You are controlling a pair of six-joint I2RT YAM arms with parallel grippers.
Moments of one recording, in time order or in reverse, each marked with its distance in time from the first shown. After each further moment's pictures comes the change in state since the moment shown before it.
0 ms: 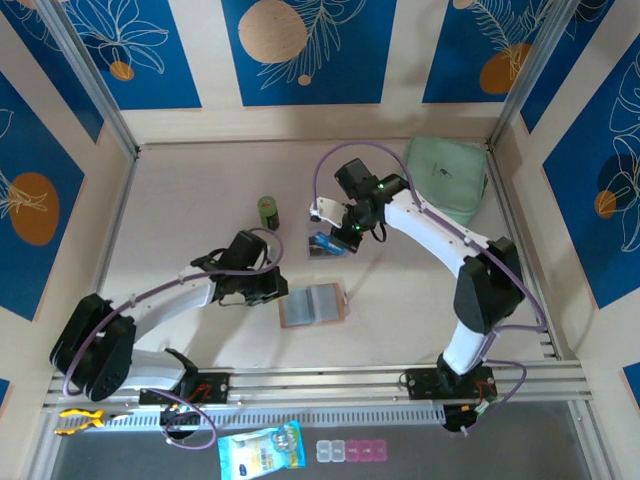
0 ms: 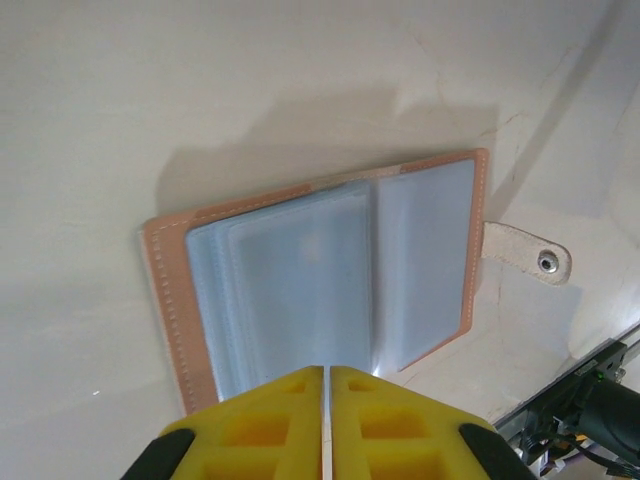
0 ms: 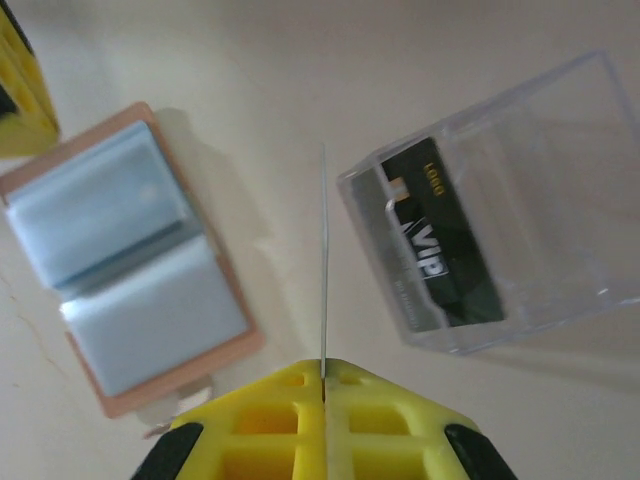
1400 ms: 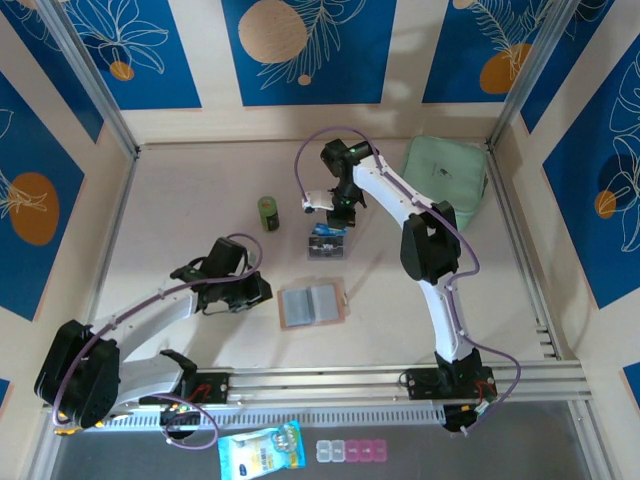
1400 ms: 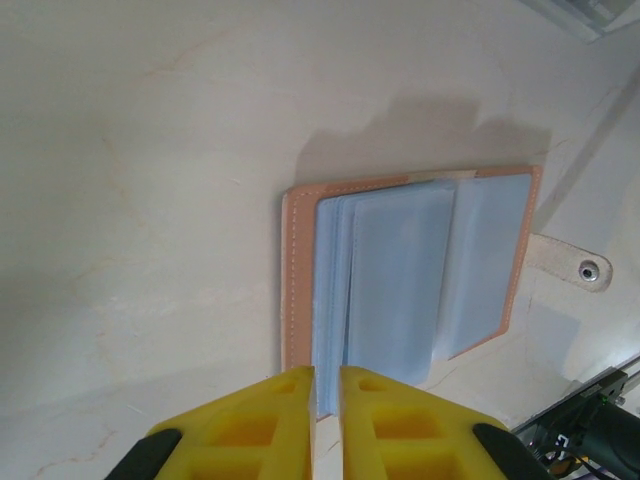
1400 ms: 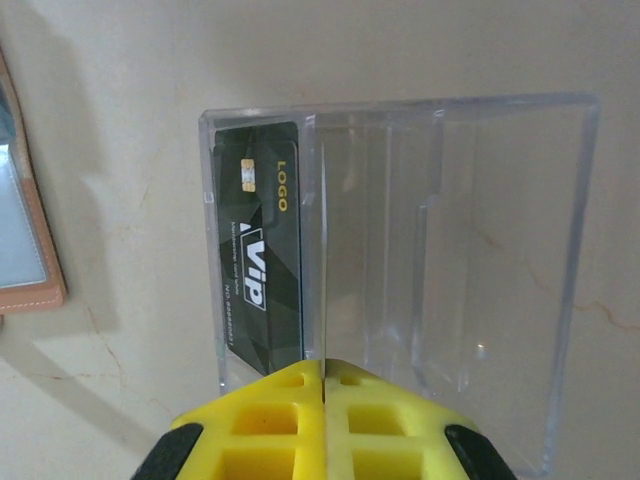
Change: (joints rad) left arm 0.097 -0.135 -0.095 -0.056 -0.003 -0.005; right arm -0.075 0.519 0.585 -0.357 0.031 -0.398
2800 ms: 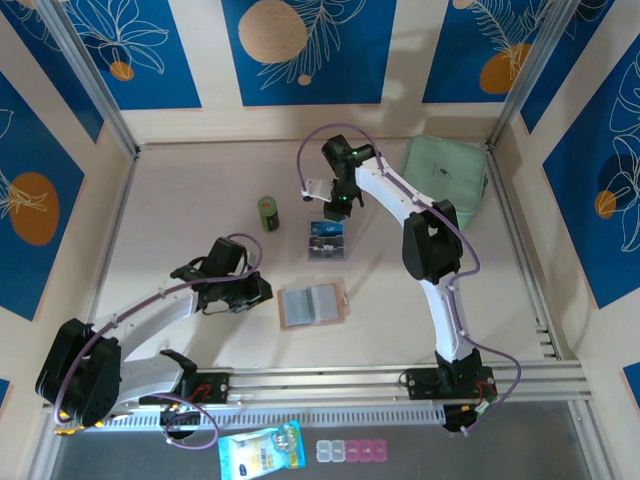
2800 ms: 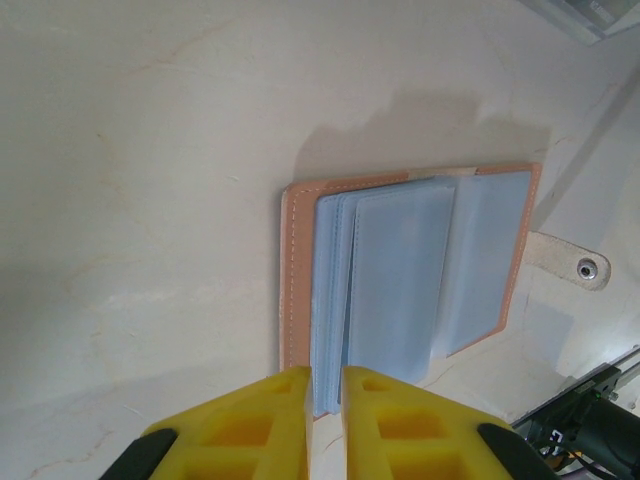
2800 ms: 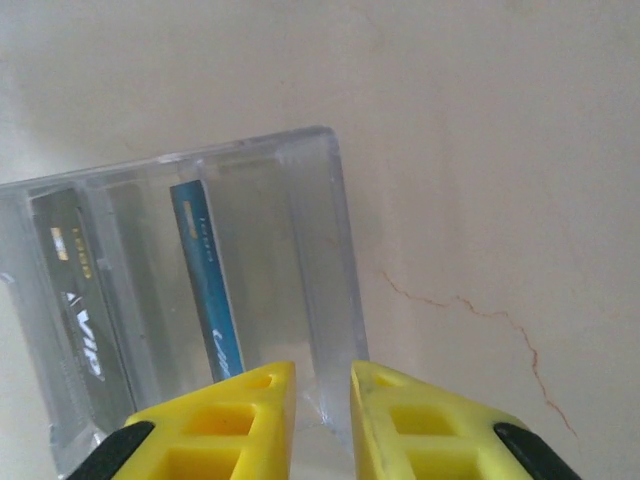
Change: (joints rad) left arm 0.007 0.009 -0.001 0.005 0.019 0.000; right arm -0.011 -0.010 -0.069 0.245 0.069 0.141
